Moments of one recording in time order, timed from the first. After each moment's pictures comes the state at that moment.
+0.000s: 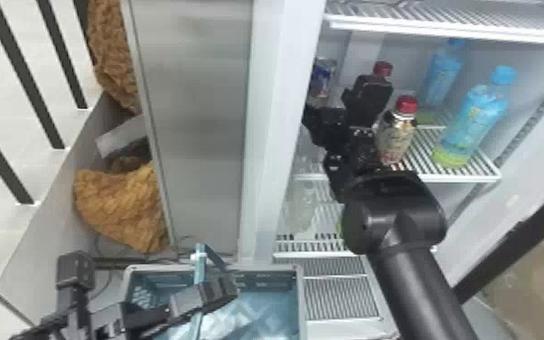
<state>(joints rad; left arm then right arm) 0.20 0.14 0.18 -1.77 1.12 1.34 -0.81 -0.33 -0.04 0.15 -1.43 -0.19 0.12 -0.11</state>
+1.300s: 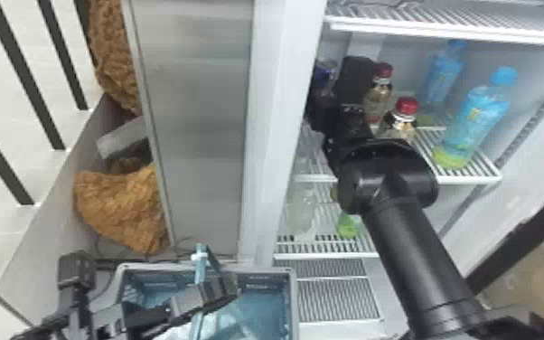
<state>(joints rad) 0.19 0.14 0.17 -1.76 1.12 1.33 -0.81 -0.53 -0.03 0.15 -1.19 -0.16 0.21 -0.13</state>
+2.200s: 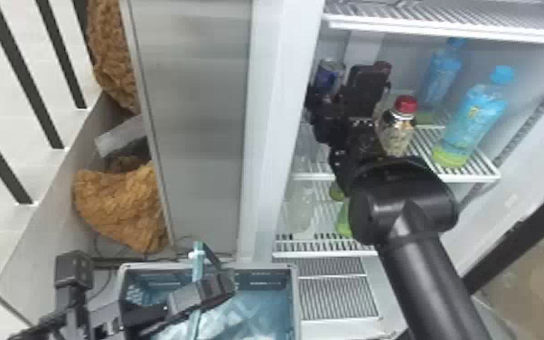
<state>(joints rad) 0.20 0.14 0.18 -1.76 1.13 1.33 -0.81 -0.34 -0.07 0.16 -1.50 -0.14 0.28 -0.13</state>
